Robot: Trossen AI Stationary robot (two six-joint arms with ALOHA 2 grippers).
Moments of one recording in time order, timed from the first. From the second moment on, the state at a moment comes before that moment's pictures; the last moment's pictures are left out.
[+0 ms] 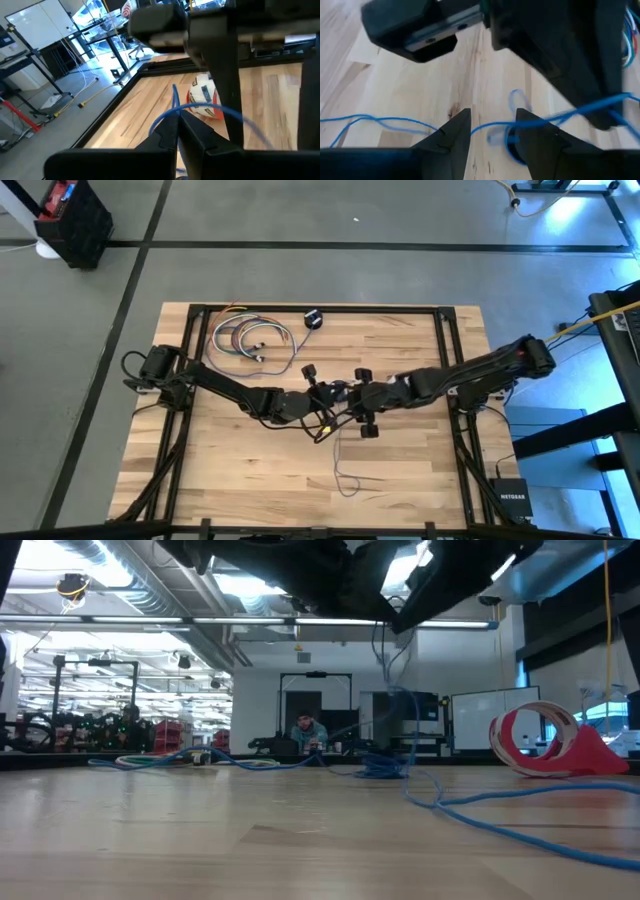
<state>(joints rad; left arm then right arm) -0.21 1.82 1.09 0.51 -0.74 0.19 0.22 1.42 1.01 -0.37 0.19 0.00</state>
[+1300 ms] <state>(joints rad) -0.24 1.82 1.09 0.50 -0.74 0.22 0.21 1.28 0.89 -0.25 0.51 -0.35</state>
